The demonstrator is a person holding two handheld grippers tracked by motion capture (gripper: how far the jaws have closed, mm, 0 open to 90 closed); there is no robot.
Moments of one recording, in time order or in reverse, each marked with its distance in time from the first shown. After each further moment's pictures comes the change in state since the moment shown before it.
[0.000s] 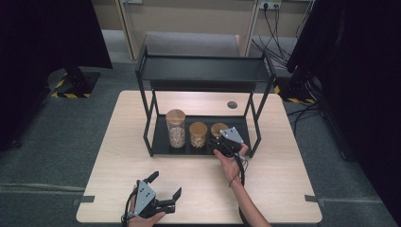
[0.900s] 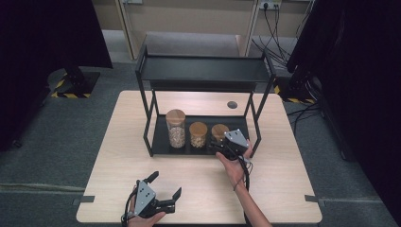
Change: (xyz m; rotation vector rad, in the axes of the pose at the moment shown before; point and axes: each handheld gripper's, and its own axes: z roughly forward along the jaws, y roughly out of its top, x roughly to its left) left arm -0.001 0.000 0.000 -0.003 0.000 0.000; right arm -0.004 0.000 -0.028 -0.055 0.005 0.020
